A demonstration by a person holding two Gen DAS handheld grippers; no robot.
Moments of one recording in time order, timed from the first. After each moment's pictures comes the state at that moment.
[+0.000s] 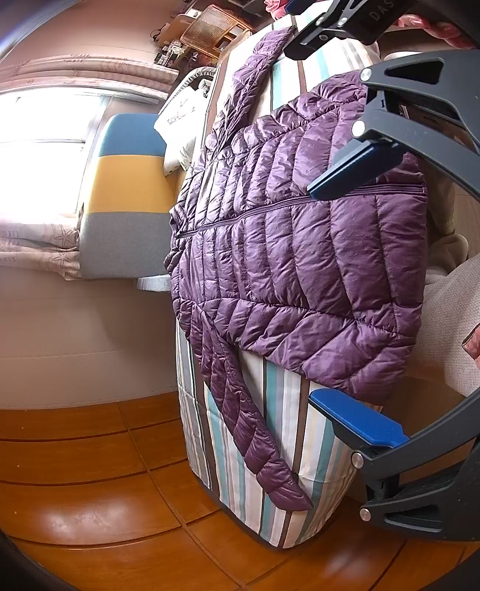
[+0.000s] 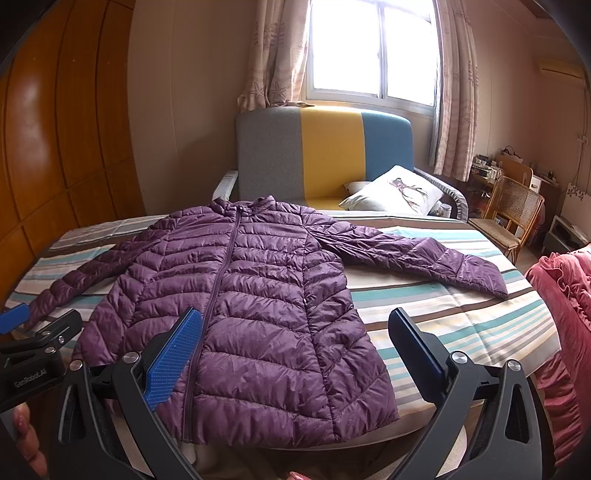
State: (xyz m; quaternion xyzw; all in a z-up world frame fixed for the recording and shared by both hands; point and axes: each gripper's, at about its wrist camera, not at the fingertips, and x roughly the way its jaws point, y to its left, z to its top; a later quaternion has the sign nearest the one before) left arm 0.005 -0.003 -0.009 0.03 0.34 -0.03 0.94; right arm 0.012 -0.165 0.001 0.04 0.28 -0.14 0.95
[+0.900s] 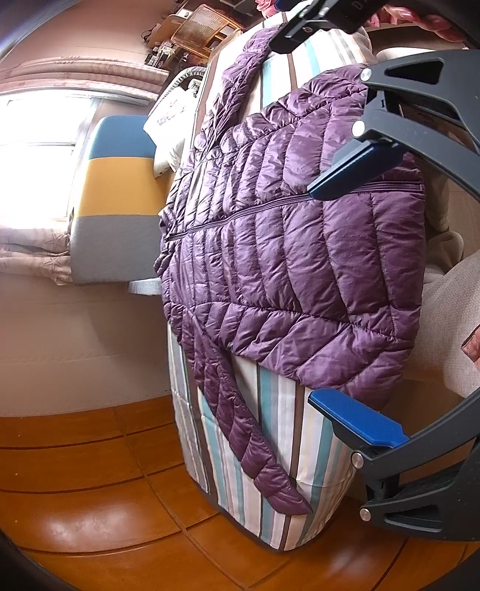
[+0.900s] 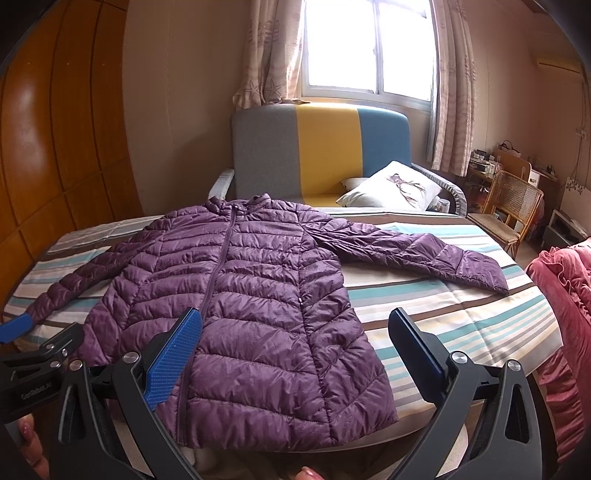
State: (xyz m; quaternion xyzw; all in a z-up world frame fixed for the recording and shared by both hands) left arm 0.012 -0.008 -0.020 0.04 0.36 -0.03 0.93; right arm 0.018 -0.176 -0.003 0.05 0.29 -0.15 0.94
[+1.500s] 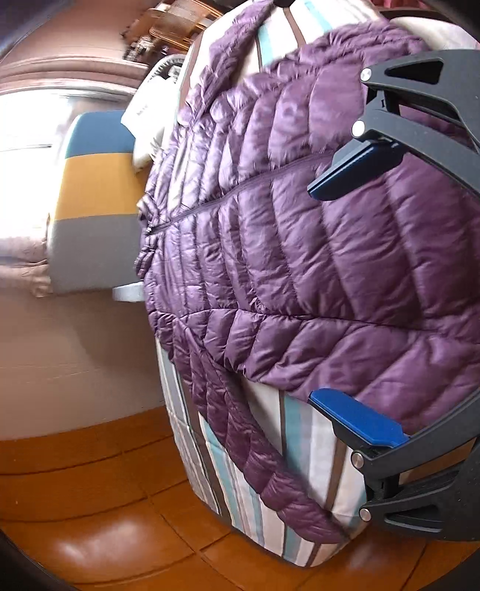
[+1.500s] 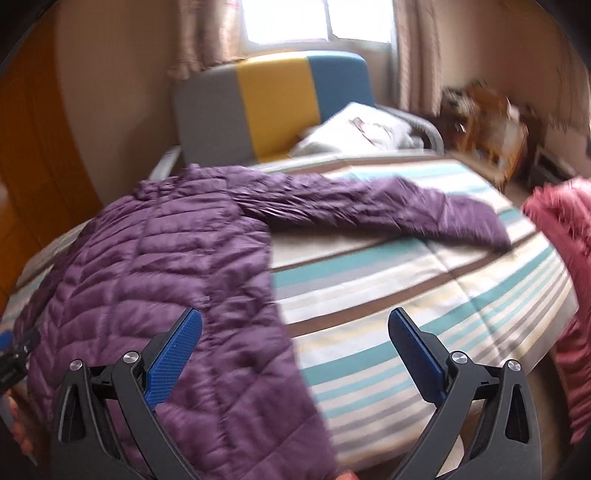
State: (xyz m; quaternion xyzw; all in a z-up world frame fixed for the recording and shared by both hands) left arm 0.118 -0.025 -0.073 0.07 0.39 -0.04 0.92; right arm 0.075 -0.308 -0.066 0.14 0.36 -0.21 0.90
